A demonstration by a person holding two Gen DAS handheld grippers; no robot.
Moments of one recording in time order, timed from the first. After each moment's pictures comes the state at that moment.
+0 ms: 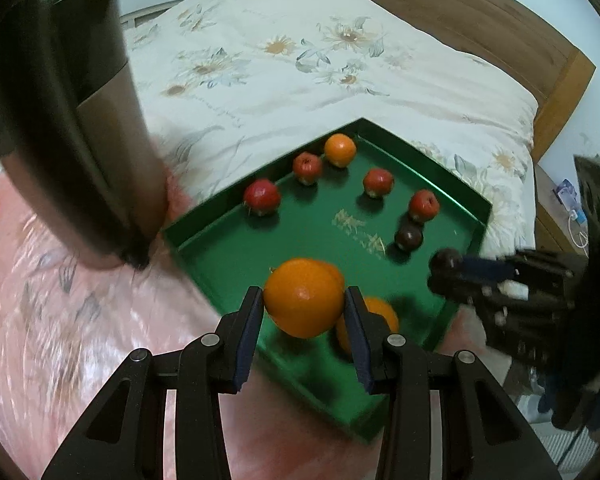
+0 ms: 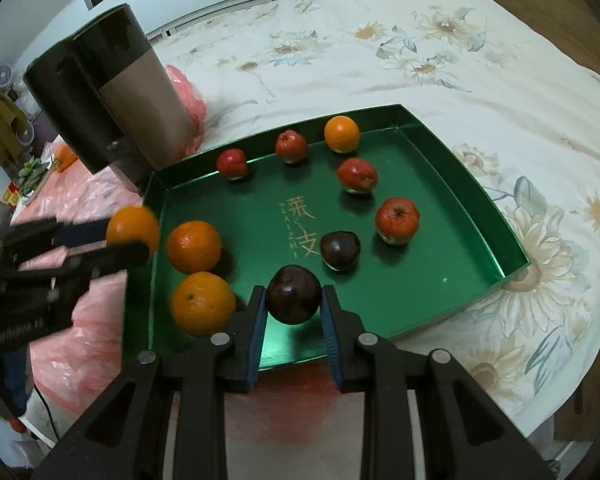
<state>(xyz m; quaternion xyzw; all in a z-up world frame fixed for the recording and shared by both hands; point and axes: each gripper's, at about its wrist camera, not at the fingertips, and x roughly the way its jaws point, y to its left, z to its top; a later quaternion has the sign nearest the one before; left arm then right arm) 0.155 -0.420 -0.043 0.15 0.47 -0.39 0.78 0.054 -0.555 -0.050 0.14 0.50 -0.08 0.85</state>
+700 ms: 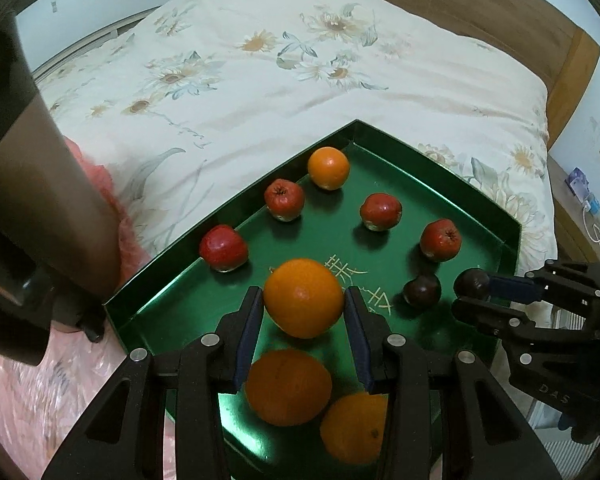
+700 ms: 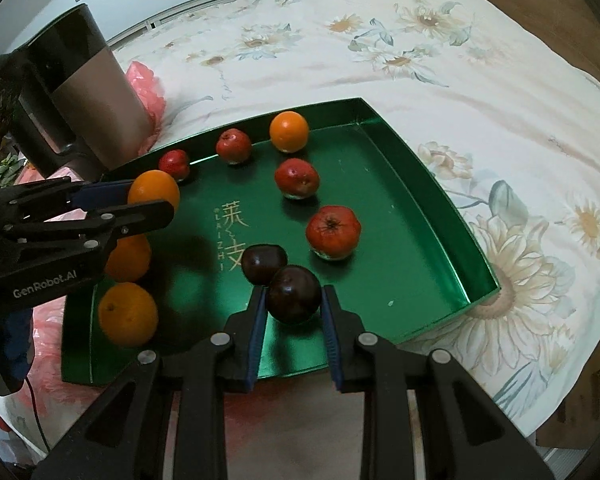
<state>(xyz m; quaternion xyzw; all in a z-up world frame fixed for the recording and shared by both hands) 0.177 -0.485 -0.075 0.19 0.47 -0.39 0.77 0.061 -0.597 -0.069 0.12 0.51 -0.10 0.84</state>
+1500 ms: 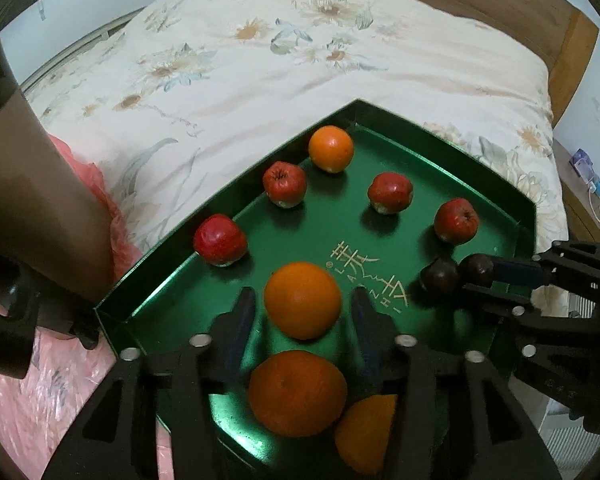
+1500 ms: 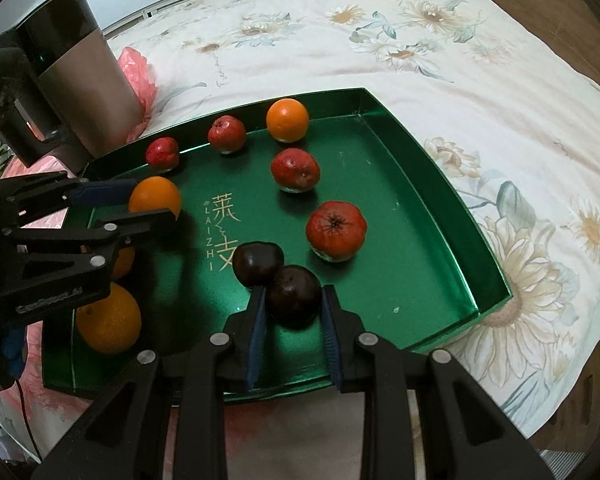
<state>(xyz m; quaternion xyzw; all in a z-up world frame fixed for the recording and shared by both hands) 0.177 -0.488 -0.085 0.21 0.46 -0.40 0.76 0.068 -0.593 -0.079 0.11 0.52 -0.11 0.84</state>
